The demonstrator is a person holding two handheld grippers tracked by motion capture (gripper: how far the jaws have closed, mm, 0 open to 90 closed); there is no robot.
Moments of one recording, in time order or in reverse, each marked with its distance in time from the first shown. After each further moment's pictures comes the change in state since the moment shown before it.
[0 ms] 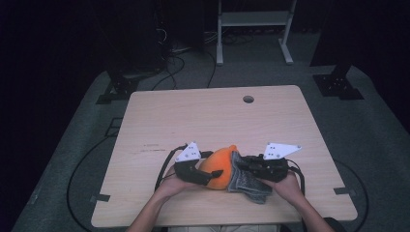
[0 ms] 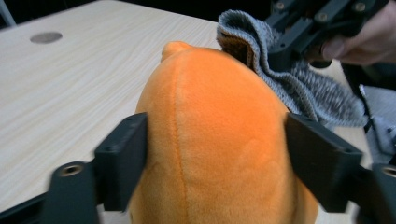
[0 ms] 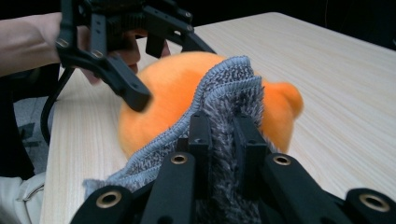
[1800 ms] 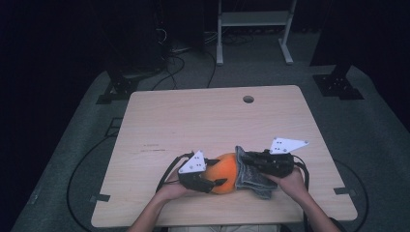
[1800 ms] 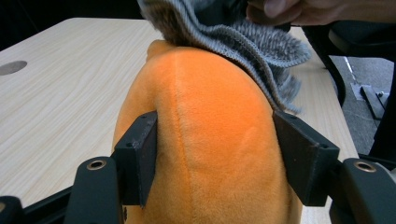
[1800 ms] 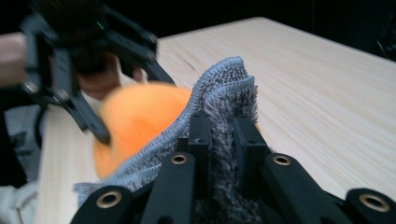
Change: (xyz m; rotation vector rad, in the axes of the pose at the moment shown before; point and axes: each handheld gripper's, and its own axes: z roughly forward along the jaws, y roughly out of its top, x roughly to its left) left arm -0.021 0.000 0.008 0.001 -0.078 0.164; right arm -0.008 0.010 -0.014 -0.033 -0.016 0.025
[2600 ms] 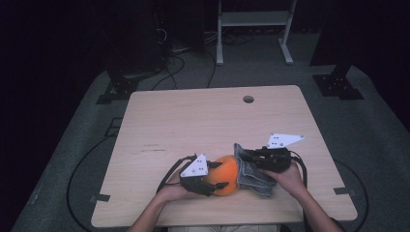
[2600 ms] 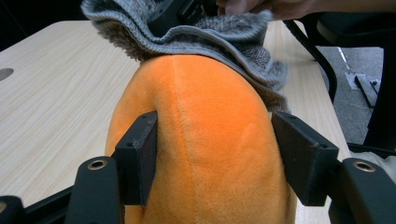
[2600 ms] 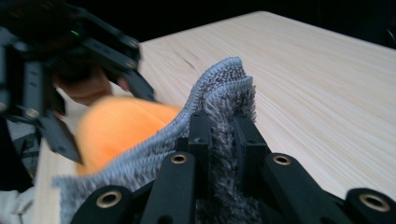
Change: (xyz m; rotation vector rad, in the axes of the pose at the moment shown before) left arm -0.005 0.001 0.002 0.007 -0.024 0.035; right arm -0.019 -0.006 0.007 0.038 -0.006 0.060
